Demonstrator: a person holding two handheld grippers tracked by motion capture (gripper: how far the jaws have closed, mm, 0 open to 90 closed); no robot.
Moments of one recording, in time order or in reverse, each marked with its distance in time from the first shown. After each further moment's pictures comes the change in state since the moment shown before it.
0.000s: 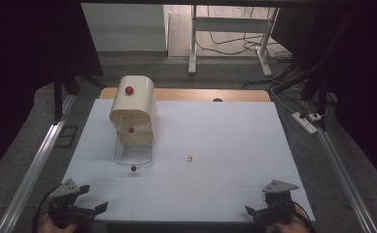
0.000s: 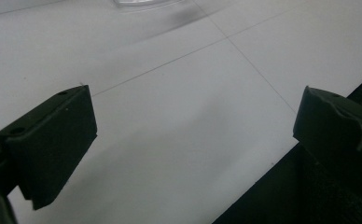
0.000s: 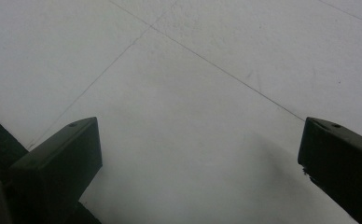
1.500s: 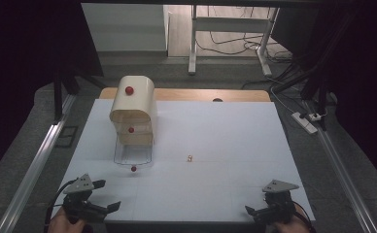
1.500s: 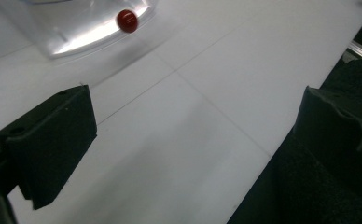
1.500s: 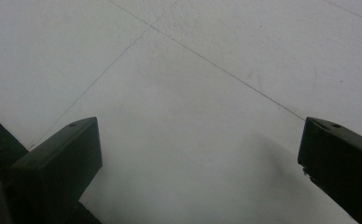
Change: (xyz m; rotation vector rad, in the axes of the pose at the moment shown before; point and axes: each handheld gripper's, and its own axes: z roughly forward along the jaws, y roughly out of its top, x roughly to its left) left arm -0.020 0.028 0.019 -0.019 -0.120 0.144; right arm 0.000 0.000 0.001 -0.001 0.004 0.011
